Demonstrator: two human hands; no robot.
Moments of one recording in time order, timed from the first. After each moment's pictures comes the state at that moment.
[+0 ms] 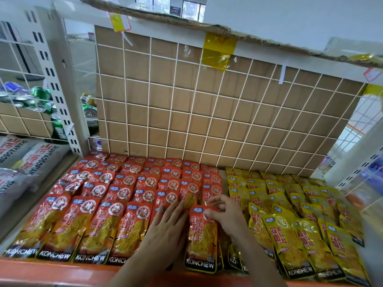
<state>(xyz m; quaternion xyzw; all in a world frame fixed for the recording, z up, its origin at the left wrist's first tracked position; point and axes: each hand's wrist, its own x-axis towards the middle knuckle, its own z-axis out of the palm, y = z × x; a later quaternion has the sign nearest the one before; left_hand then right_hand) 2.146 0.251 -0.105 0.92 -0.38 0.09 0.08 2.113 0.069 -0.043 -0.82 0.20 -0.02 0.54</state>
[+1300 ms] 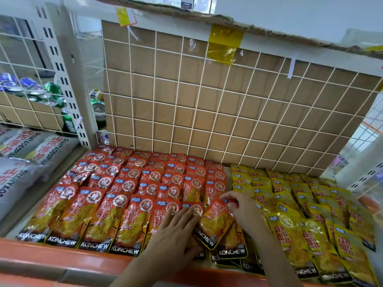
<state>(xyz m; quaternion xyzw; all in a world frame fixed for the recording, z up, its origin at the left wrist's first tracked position) 2.121 0.245 -0.092 0.92 -0.38 0.00 0.05 2.114 0.035 -0.042 -0.94 0.15 -0.02 0.32</state>
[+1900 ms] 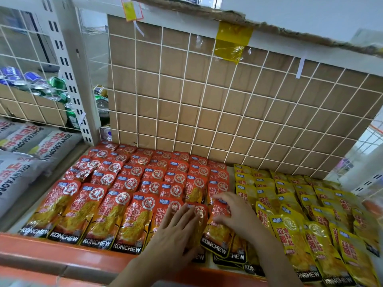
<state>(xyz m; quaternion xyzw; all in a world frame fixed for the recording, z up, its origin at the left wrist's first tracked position) 2.123 0.250 -0.109 0.92 -0.38 0.07 0.05 2.112 0.047 -0.038 -0.97 0.04 0.06 0.22</state>
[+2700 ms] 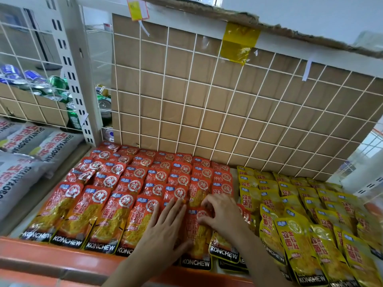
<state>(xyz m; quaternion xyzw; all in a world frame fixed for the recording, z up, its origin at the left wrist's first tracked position) 2.140 0.275 -0.116 0.94 -0.33 0.10 0.06 2.130 0.086 -0.046 -0.99 0.01 0.03 0.15</state>
